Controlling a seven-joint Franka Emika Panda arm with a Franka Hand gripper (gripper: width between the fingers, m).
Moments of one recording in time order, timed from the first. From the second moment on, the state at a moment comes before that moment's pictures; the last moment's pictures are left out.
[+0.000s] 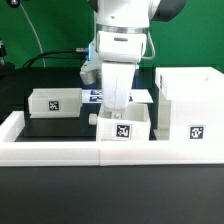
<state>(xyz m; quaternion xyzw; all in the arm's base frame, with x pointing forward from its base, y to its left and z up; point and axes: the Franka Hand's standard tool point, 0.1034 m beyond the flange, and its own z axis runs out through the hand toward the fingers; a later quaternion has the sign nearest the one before) 0.530 -0.022 0.023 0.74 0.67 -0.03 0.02</state>
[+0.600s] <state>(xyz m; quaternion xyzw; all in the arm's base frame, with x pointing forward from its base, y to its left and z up) 0.526 -0.020 0.022 0.74 0.67 -0.06 -0.01</state>
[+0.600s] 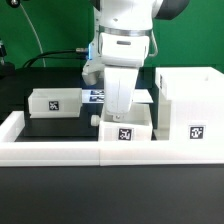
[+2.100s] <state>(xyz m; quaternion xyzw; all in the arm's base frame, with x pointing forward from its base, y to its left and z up) 0.533 -0.009 0.018 0.74 0.67 -0.01 0.03</state>
